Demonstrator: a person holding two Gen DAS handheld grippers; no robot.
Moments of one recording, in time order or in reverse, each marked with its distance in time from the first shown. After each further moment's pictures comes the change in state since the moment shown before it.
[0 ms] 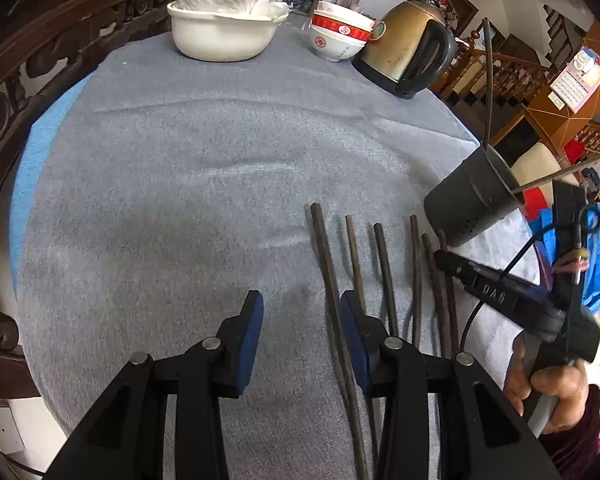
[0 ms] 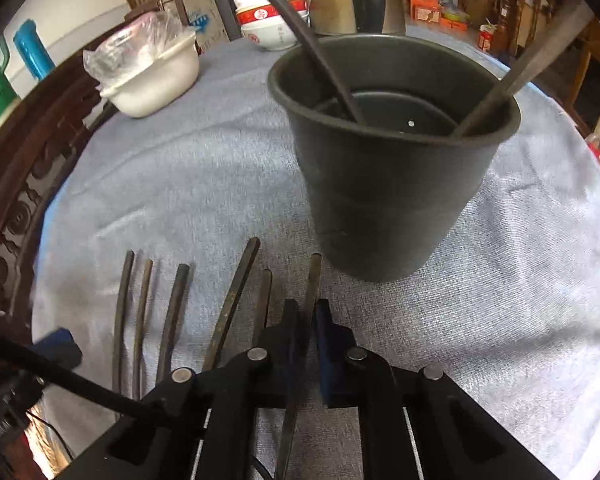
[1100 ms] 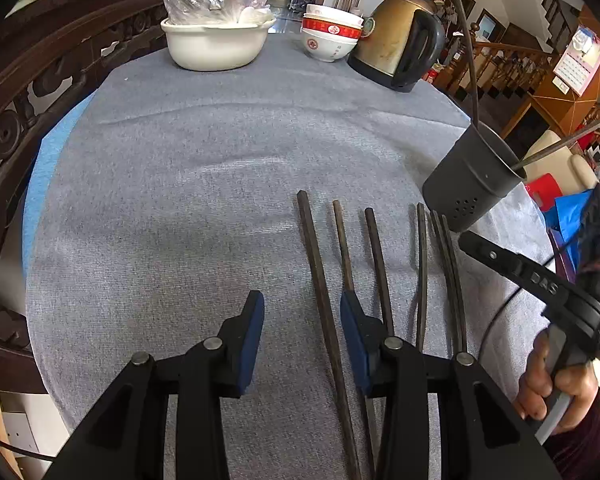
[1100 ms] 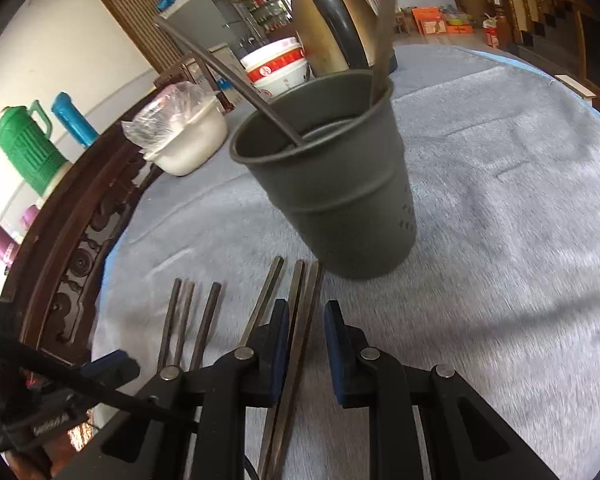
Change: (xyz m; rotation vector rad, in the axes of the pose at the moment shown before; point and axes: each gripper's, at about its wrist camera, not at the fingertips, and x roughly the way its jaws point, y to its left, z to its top) left arm 0.002 -0.023 -0.021 0.050 -0.042 0.090; right arm -0.026 -0.046 -0.023 0.120 -0.172 0.243
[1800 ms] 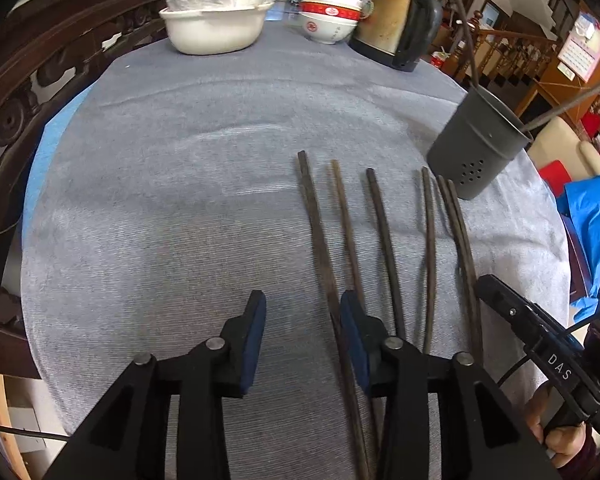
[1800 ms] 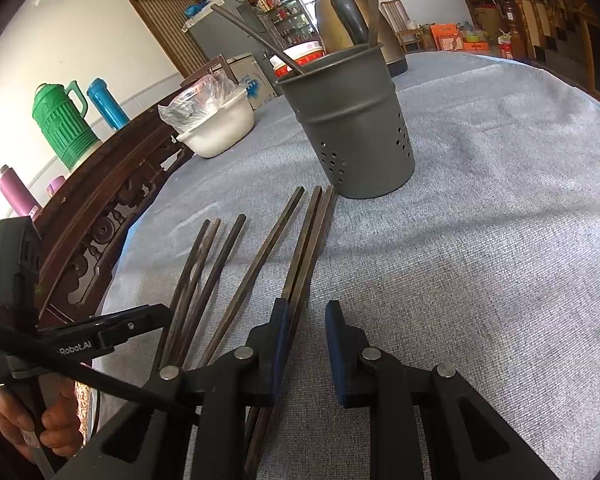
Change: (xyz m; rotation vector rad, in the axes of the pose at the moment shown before) left arm 0.008 -0.007 -0.025 0.014 0.027 0.055; right arm -0.029 -0.002 -0.073 -0.053 -0.074 0.076
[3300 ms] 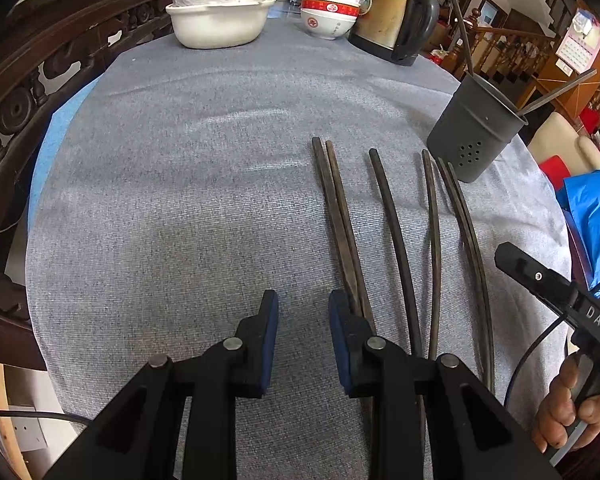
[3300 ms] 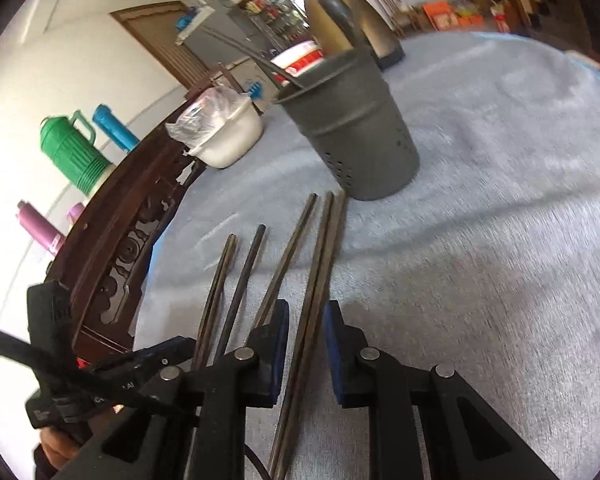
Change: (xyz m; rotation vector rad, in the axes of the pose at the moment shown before) left arm -0.013 0.004 -0.028 0.017 -0.003 -0.001; right arm -0.009 -0.004 0.006 0.080 0.016 0.090
